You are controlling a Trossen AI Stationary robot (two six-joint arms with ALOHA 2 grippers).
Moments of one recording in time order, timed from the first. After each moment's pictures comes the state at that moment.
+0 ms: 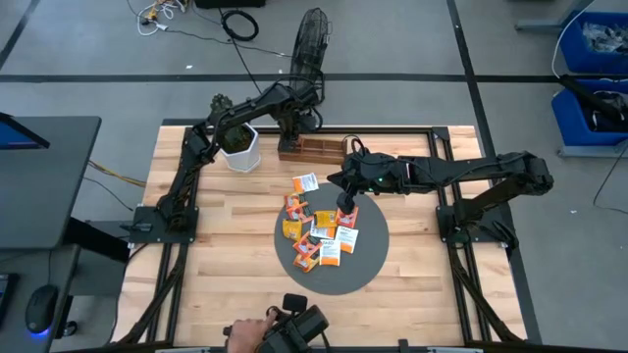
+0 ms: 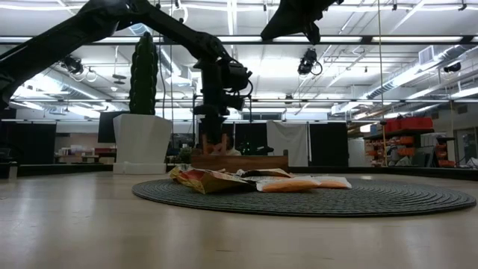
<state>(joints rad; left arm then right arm) 0.64 2.26 2.05 -1.14 -0.11 0.80 0.00 1.39 1.18 -0.34 0.27 0.30</state>
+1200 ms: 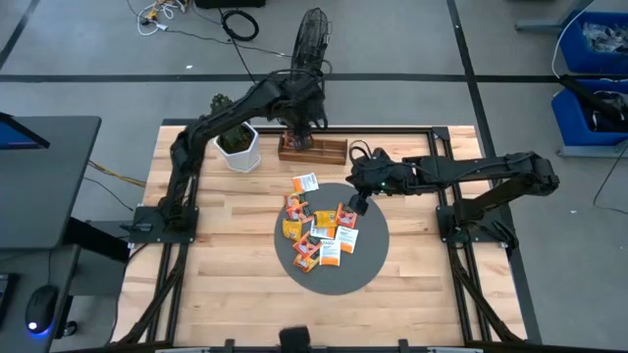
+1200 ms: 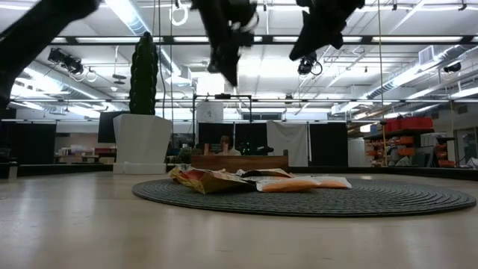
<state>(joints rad) 0.45 2.06 2.24 -1.21 -0.14 0.29 0.01 1.33 1.15 -0.61 0.36 0.30</state>
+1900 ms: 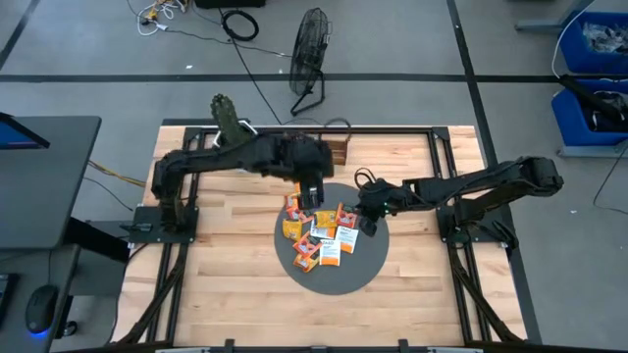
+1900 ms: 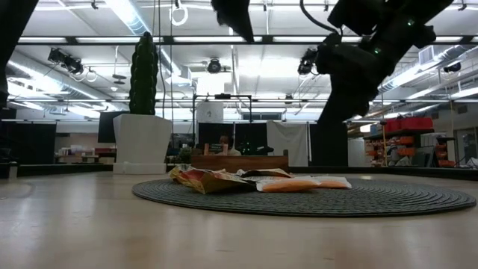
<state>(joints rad) 0.05 1.89 1.99 -1.11 -0.24 0.08 0.00 1.30 0.66 -0.23 0.11 0.41</state>
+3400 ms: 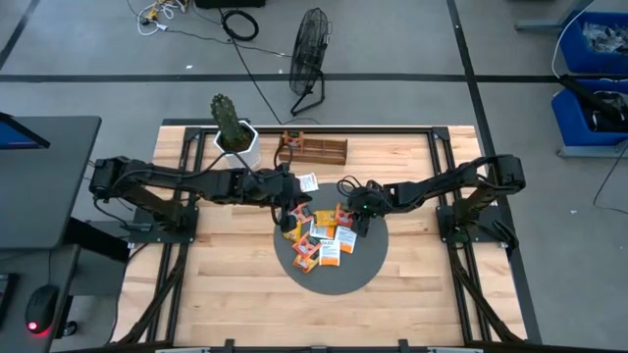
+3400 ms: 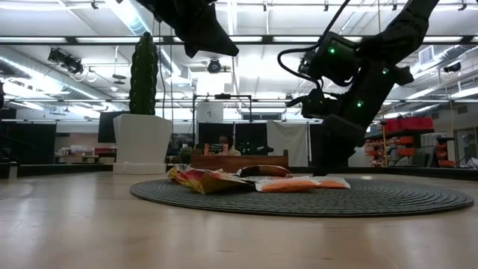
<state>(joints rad) -0.02 1.41 1.04 -0.15 -0.18 -0.07 -0.06 1.62 0.66 -0.08 0.15 0.27</state>
